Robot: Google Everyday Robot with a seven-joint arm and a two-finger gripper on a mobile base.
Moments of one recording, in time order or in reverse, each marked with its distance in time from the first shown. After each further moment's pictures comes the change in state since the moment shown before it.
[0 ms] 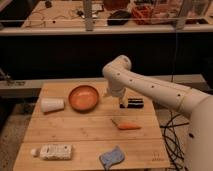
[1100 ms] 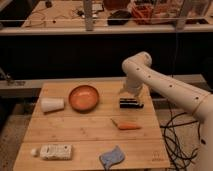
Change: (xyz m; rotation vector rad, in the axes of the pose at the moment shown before) arm 0.045 0.083 -0.005 -0.015 -0.022 0.118
